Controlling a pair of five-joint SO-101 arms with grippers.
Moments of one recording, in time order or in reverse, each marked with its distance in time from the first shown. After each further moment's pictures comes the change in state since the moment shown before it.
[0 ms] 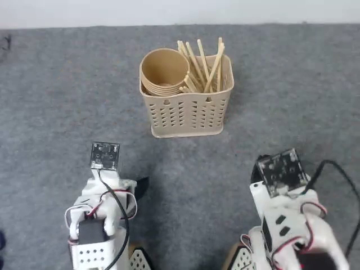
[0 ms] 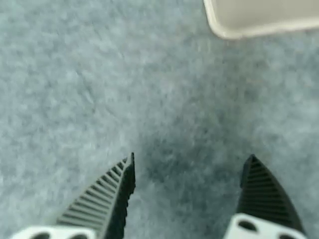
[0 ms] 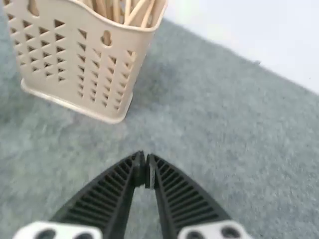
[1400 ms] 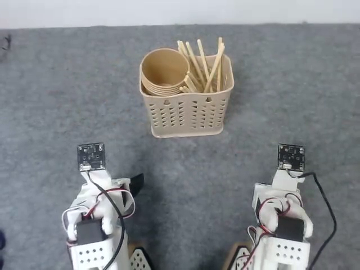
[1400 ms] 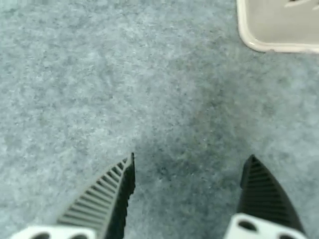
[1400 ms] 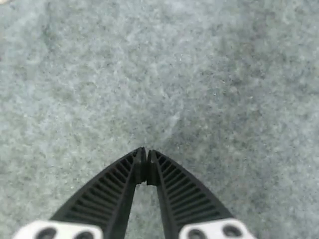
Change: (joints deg) left arm -3.7 0.0 0.0 0.4 7.8; right arm 15.2 -3.1 43.0 -7.3 -17.7
